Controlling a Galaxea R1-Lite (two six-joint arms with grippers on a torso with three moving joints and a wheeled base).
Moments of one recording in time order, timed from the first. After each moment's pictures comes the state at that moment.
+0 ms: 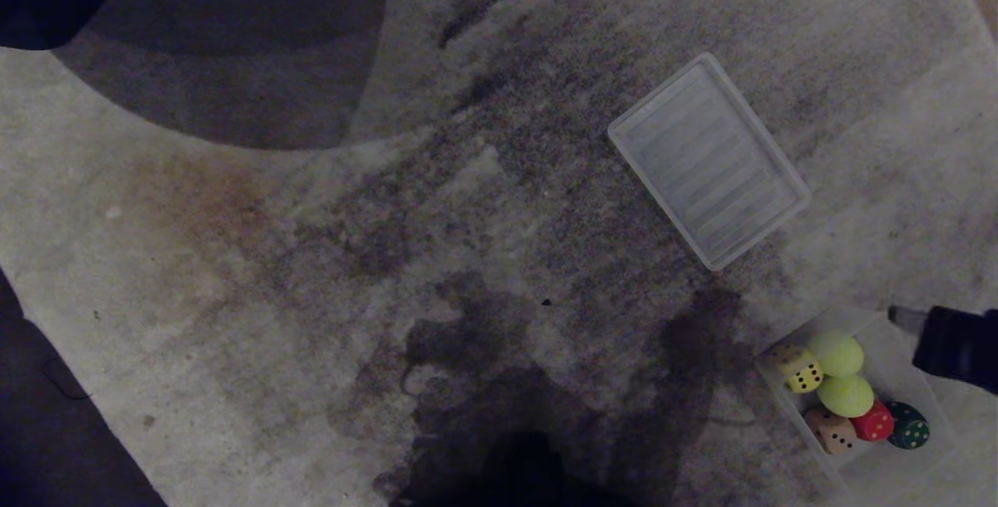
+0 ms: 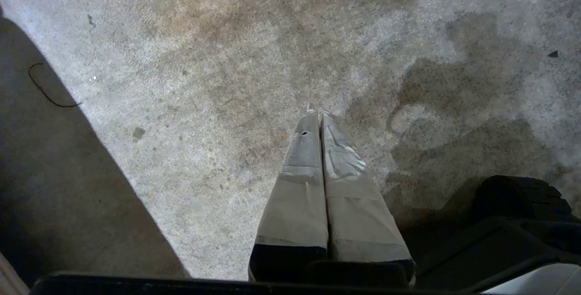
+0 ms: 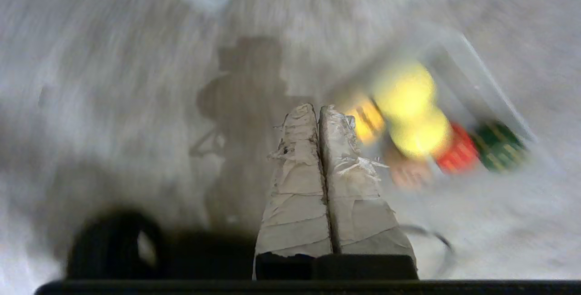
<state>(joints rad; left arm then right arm) -0.01 0.00 0.00 0.00 0.05 -0.05 0.00 1.21 -0.43 -0.43 -0.07 0.21</state>
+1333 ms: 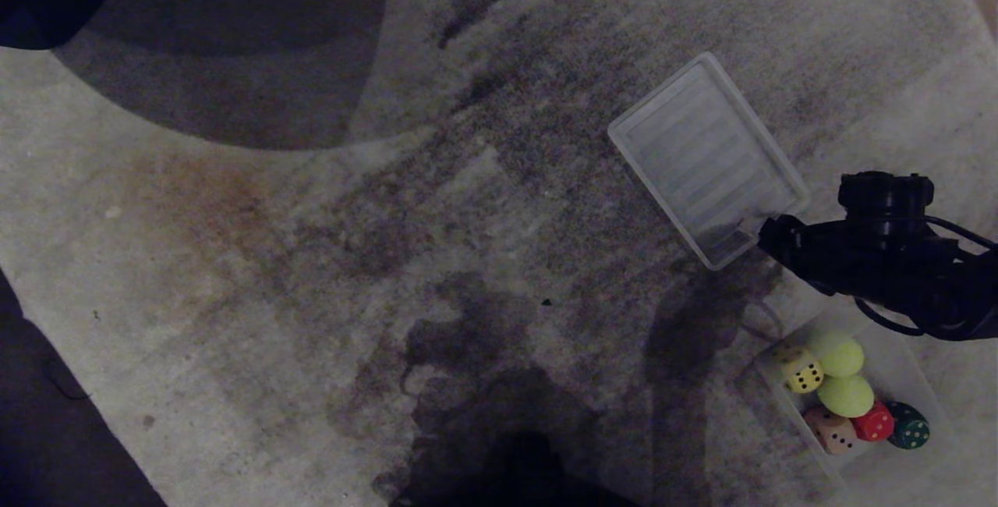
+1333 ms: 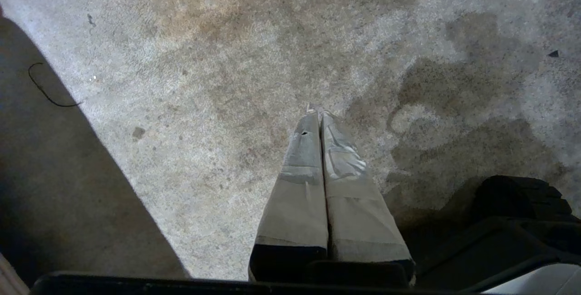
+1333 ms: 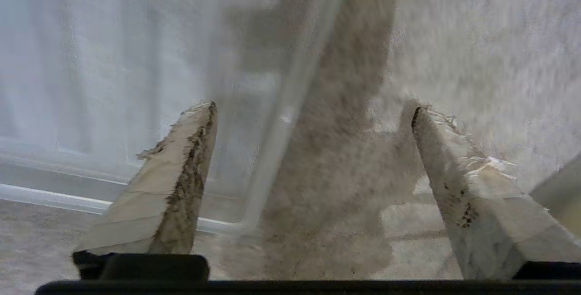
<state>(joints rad) -0.01 0.00 0.00 0.00 0.05 -0.05 0.00 1.91 -0.88 -0.65 -0.07 0.61</state>
